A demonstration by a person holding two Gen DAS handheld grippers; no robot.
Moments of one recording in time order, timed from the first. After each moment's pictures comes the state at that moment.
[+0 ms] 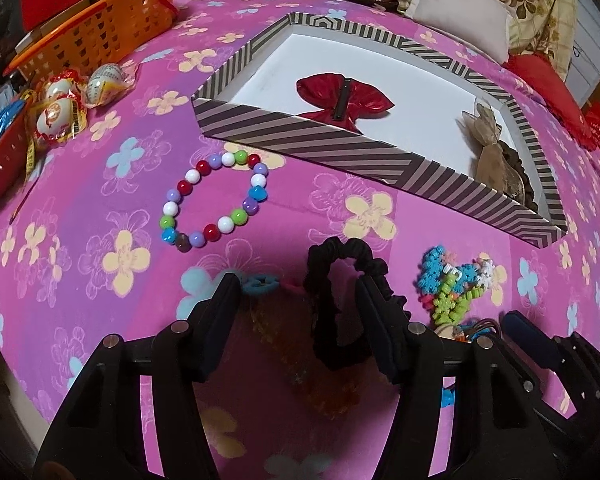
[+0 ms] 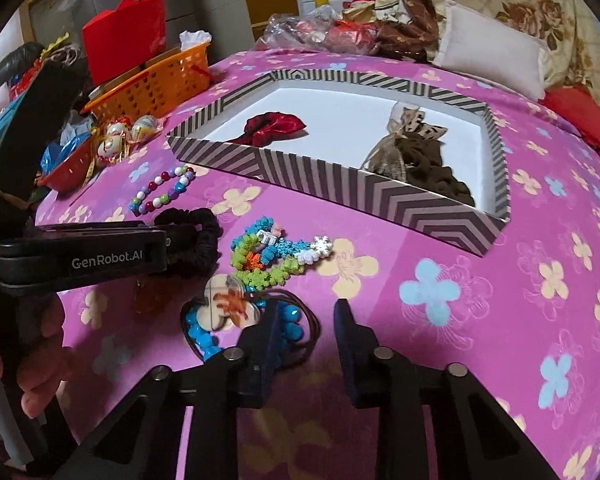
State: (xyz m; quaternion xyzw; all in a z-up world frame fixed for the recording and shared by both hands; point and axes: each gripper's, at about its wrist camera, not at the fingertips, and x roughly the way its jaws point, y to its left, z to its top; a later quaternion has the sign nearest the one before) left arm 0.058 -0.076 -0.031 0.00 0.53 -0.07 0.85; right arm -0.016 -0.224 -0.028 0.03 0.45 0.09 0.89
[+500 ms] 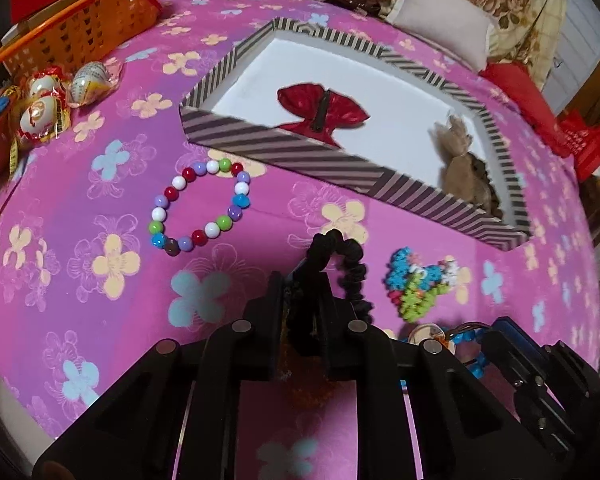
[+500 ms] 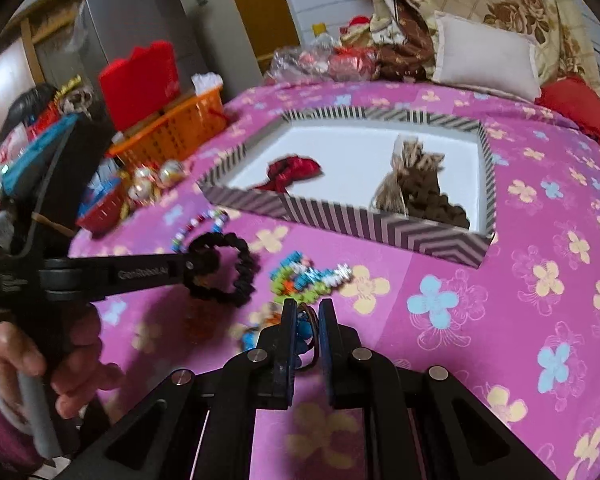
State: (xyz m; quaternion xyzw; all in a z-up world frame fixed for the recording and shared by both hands) left arm 0.056 -0.066 -0.013 -0.04 0.53 -0.12 0.84; right arm -0.040 -0.232 0.013 0.10 0.40 0.12 0.90
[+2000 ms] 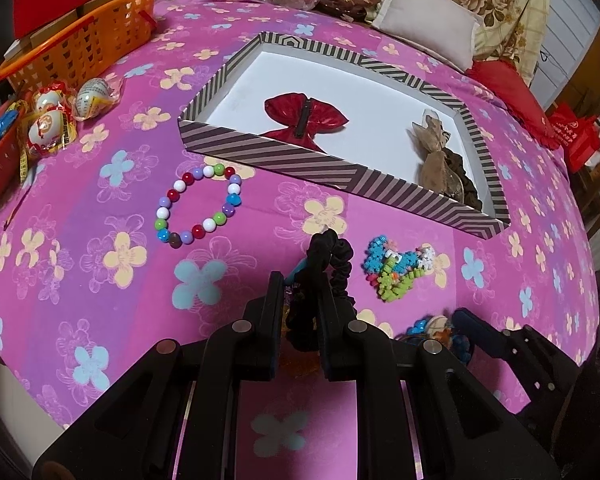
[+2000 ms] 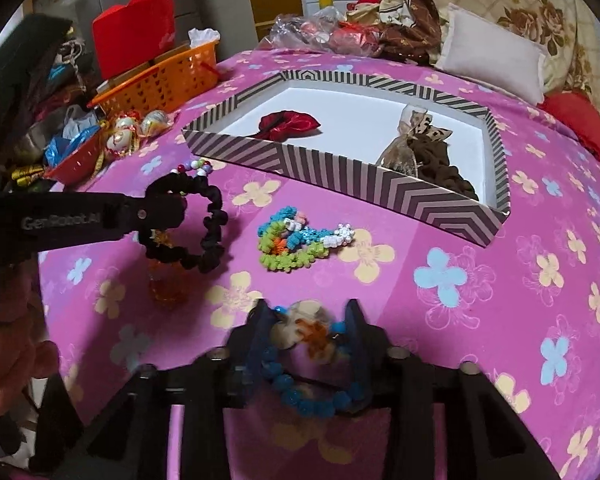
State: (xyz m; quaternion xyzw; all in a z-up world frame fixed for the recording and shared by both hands) left arm 0.038 -0.070 0.002 -0.02 0.52 -0.14 0.84; right arm -0.032 -0.212 -0.018 0.02 0.45 0.09 0.89
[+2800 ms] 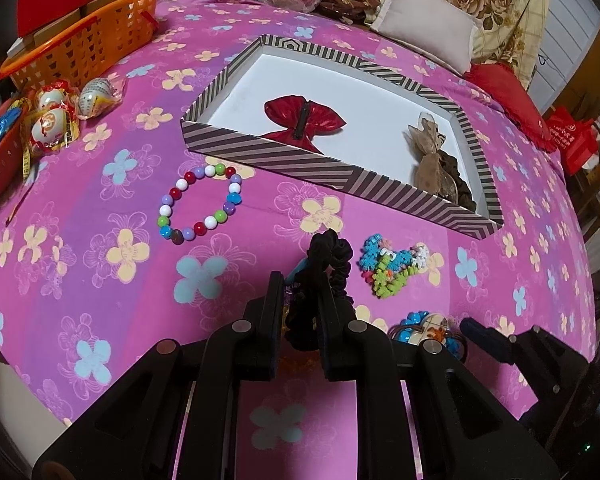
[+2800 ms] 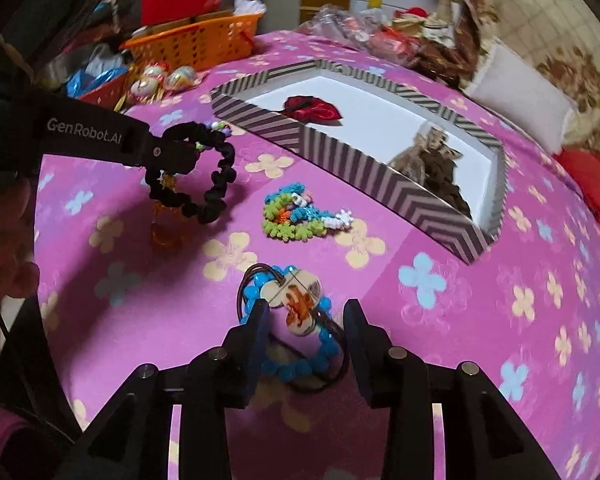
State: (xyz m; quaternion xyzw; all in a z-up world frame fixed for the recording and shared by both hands) left arm 0.032 -0.067 0.008 -0.03 0.52 -0.14 0.84; right arm -0.044 -0.207 -0.014 -0.10 0.47 0.13 0.87
